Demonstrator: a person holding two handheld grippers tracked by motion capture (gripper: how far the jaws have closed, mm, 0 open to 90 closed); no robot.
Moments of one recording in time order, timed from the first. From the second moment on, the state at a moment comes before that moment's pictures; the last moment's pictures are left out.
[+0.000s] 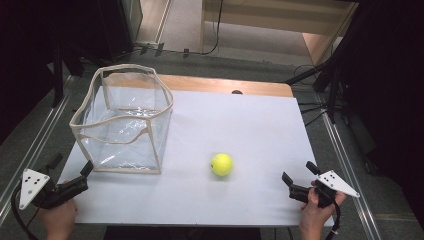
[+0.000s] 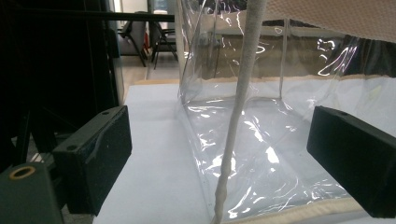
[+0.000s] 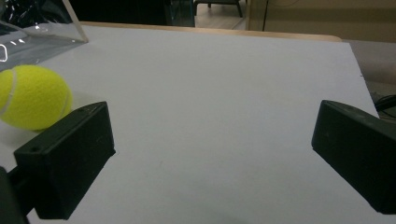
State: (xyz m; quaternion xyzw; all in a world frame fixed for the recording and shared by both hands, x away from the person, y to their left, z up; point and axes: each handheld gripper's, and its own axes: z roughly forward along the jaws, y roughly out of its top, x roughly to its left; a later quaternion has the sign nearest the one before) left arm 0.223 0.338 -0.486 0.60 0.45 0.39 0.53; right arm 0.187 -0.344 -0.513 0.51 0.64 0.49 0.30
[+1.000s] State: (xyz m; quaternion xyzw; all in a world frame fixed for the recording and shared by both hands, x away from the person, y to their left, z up) left arm 0.220 0.336 -0.487 0.61 0.44 0.40 0.52; right arm 0.227 -0.285 -0.451 0.40 0.76 0.45 0.24
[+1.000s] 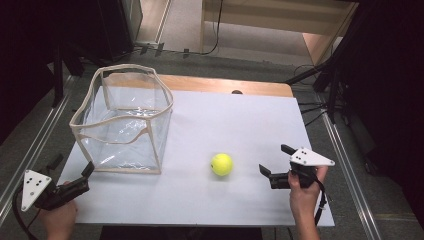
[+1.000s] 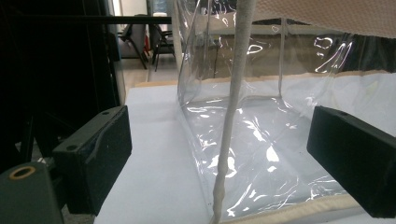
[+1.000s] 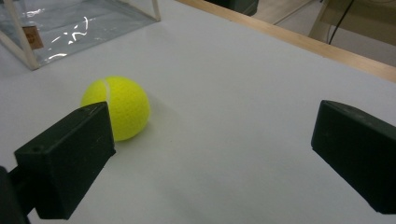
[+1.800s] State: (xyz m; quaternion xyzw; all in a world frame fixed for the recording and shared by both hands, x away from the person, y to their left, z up) left arm 0.220 0.335 -0.487 0.61 0.44 0.40 0.52; right arm 0.269 -0.228 -0.432 0.33 0.85 0.39 0.17
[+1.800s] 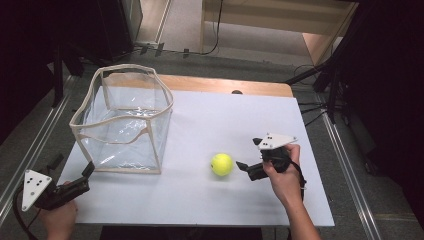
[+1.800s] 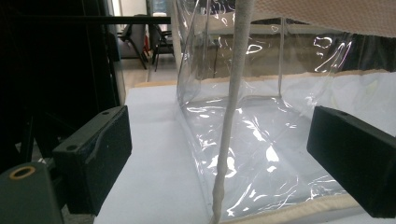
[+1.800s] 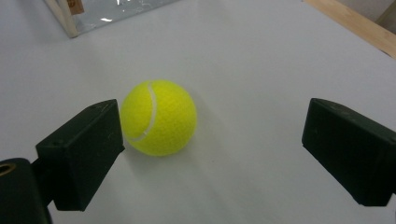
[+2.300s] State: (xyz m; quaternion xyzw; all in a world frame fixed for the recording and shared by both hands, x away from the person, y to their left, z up) left arm 0.220 0.335 -0.487 0.61 0.44 0.40 0.52; right arm 0.287 -0.195 -0.432 0.29 0.89 0.33 0.14
